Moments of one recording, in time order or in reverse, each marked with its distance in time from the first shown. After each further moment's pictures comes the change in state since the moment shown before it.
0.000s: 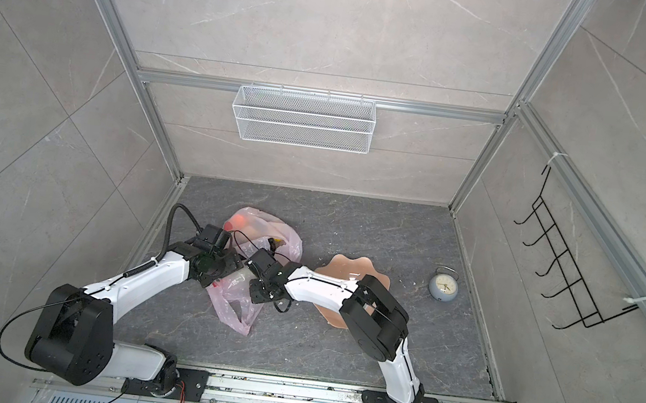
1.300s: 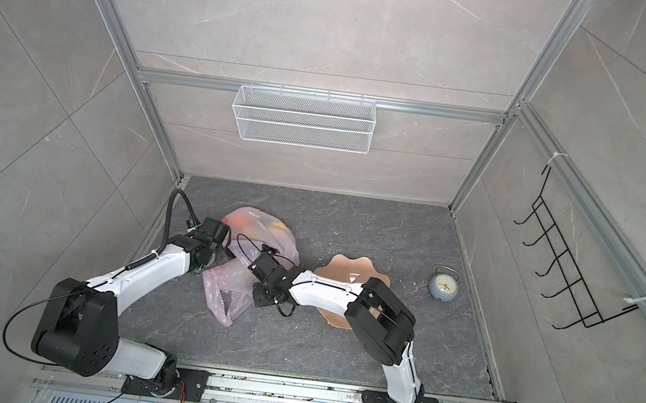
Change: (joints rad) left arm 0.032 0.021 0.087 -0.021 -0.300 0.121; right arm 0.005 -0.053 -0.080 0.040 0.023 -0.001
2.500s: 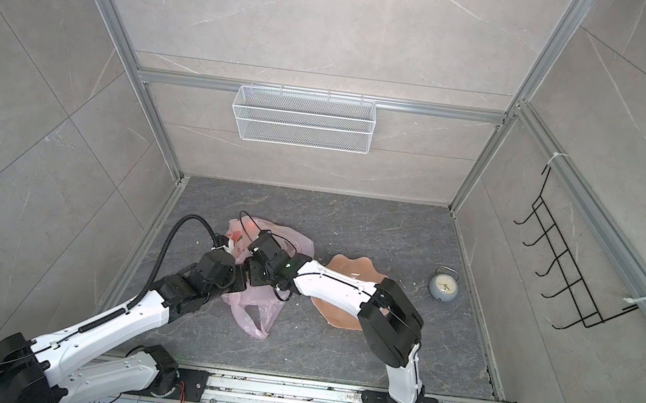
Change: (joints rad) left arm -0.347 -0.381 -0.311 0.215 0.210 0.006; right arm -0.031 -0.020 0.145 0.020 0.041 -0.022
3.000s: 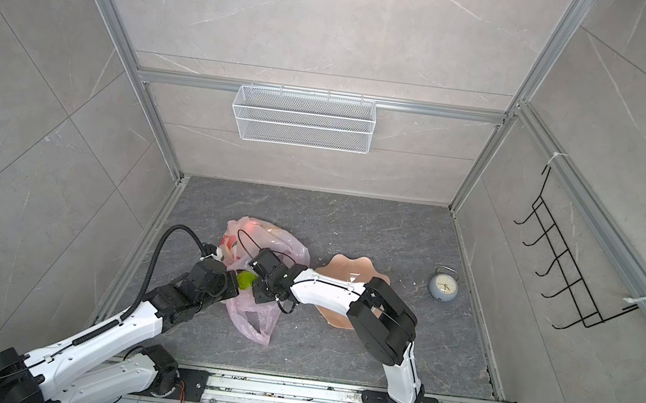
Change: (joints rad) left arm 0.065 -0.083 -0.101 0.020 0.000 -0.075; right arm 0.026 0.014 -0.157 0.003 -0.050 -0.034
